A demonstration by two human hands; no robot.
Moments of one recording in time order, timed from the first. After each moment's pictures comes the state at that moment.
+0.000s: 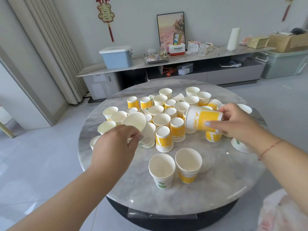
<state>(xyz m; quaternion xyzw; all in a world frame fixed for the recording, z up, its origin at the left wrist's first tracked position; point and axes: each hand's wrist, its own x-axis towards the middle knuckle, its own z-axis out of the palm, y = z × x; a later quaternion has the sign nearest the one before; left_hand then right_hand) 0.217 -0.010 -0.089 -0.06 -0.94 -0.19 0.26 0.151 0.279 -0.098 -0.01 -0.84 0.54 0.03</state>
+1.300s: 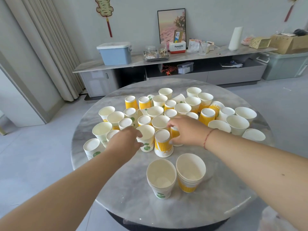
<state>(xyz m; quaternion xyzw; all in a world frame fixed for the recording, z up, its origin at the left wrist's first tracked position) 0.120 -0.027 -0.147 -0.03 -0.99 -0.14 0.04 0.080 0.194 -0.129 0.26 -0.95 0.15 -0.01</state>
